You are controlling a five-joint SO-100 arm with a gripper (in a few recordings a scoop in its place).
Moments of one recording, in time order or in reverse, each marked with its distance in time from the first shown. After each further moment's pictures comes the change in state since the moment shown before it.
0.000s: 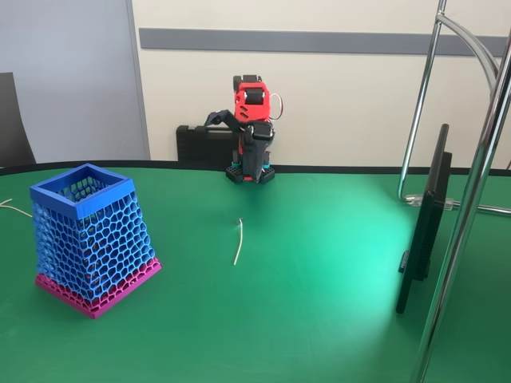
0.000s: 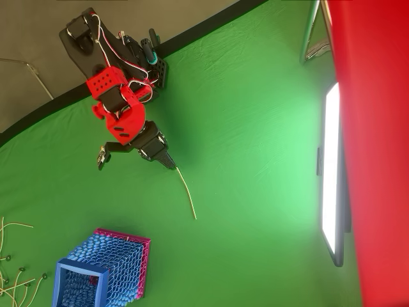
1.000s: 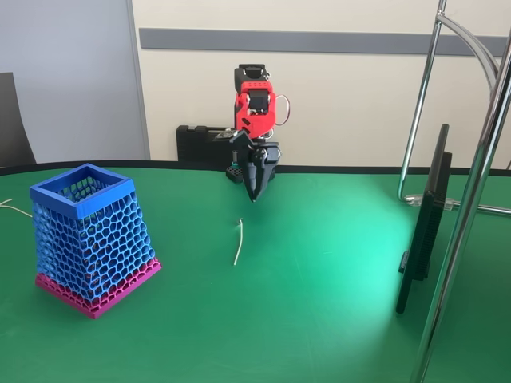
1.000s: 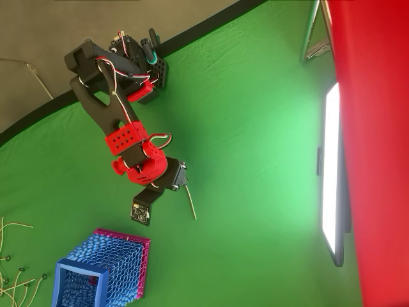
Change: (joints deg) arm 0.6 -49.5 -44.5 23.7 -31.3
